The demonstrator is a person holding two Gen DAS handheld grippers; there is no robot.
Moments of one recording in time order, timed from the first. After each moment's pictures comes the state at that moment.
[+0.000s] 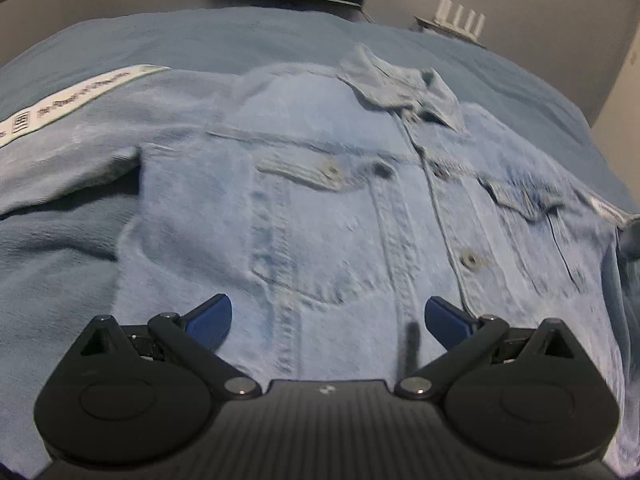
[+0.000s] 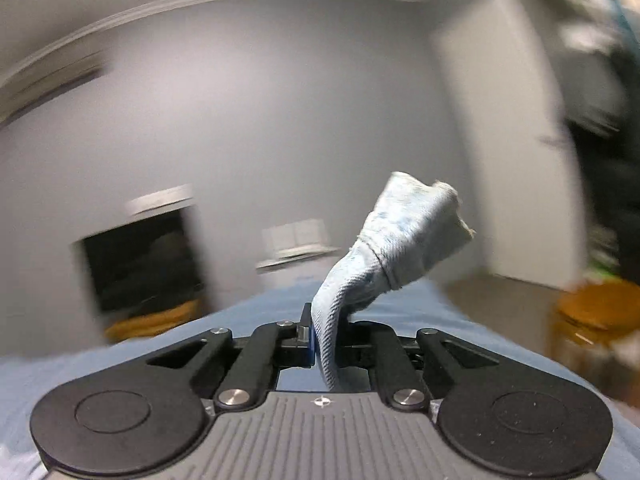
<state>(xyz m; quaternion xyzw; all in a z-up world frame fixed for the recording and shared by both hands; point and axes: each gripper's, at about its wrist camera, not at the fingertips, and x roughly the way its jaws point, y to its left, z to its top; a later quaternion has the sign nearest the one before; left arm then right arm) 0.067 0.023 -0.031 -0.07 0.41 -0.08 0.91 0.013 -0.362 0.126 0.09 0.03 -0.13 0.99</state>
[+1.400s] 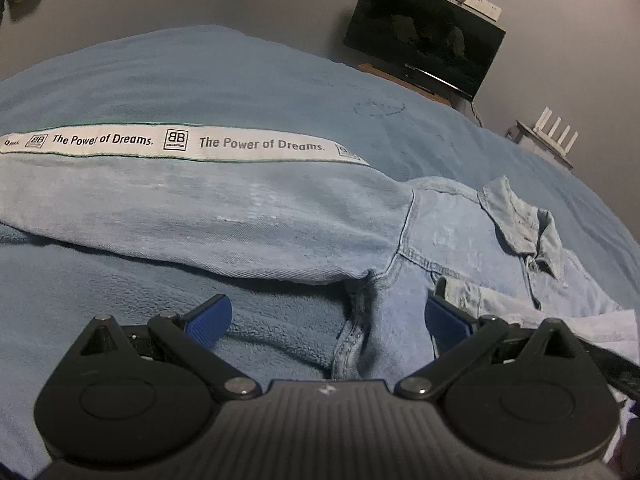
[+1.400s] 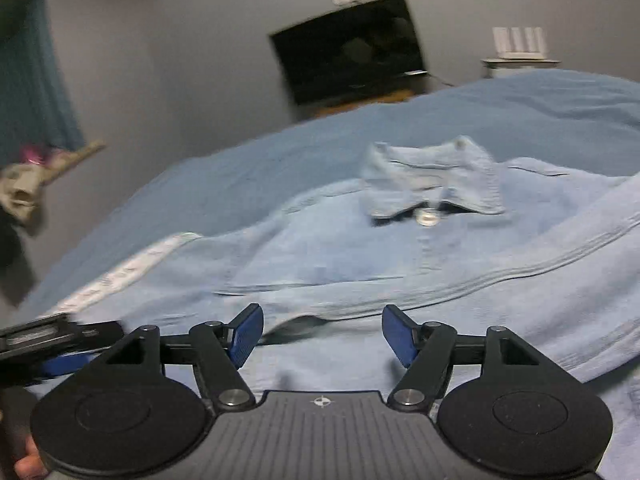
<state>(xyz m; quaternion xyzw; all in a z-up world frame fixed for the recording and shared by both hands) 0.083 0.155 0.000 -0.17 0.35 0.05 0.92 0.114 -0.133 -0.005 0.10 0.31 0.10 0.94</state>
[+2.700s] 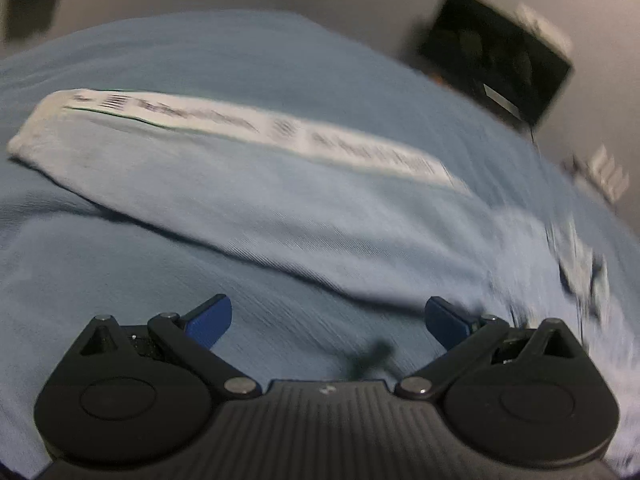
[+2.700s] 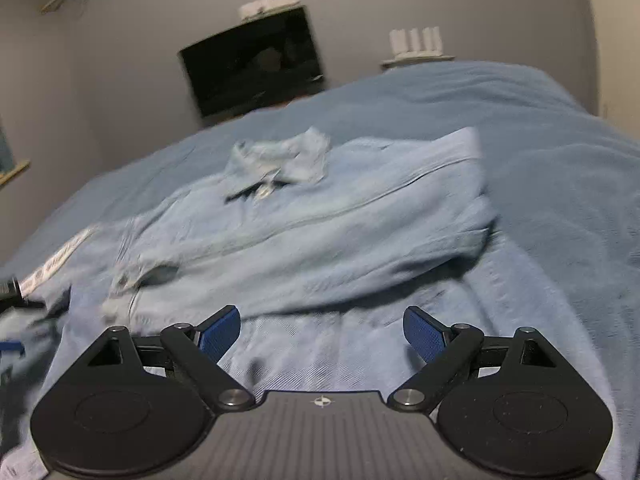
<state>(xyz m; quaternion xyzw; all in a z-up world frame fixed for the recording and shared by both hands) 0.073 0.236 -0.018 -0.25 0.34 0.14 0.90 0.032 -0.229 -0.024 0.11 0.29 0.00 0.95</state>
